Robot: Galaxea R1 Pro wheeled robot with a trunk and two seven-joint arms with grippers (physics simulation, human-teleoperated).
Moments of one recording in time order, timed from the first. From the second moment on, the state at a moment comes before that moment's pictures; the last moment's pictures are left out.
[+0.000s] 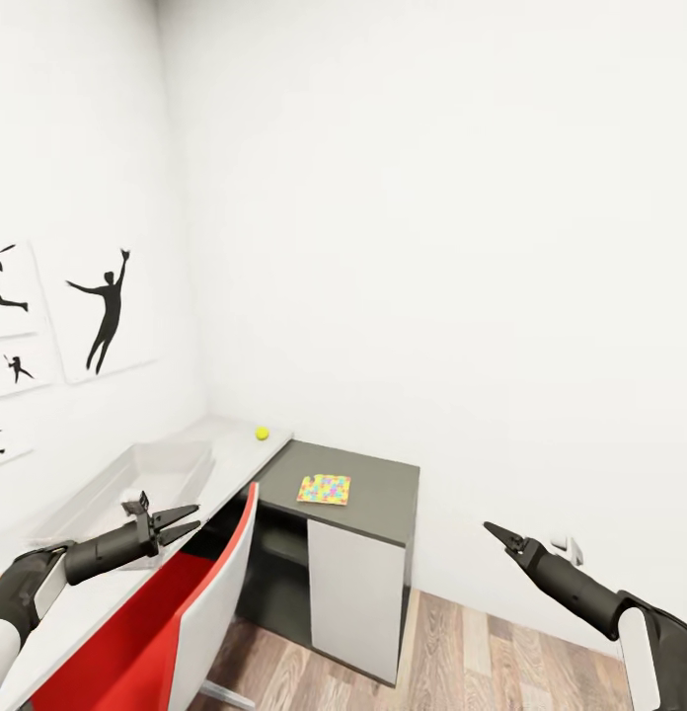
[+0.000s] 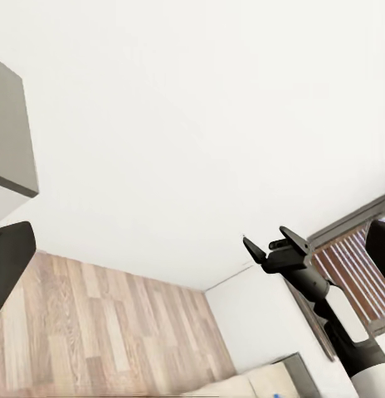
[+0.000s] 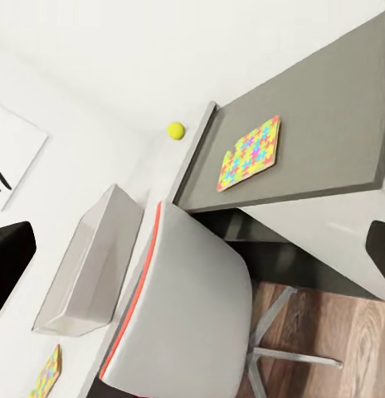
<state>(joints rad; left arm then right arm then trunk) -0.69 0.38 0.28 -0.42 0.17 0.65 -1.48 -0.30 -0.02 -0.63 -1.26 -0.24 0.86 0.81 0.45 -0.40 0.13</state>
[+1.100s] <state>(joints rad) -0.69 0.38 0.28 -0.42 0.17 0.66 -1.49 -0.30 -0.02 -0.64 -1.24 -0.23 0.85 0.80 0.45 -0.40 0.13</state>
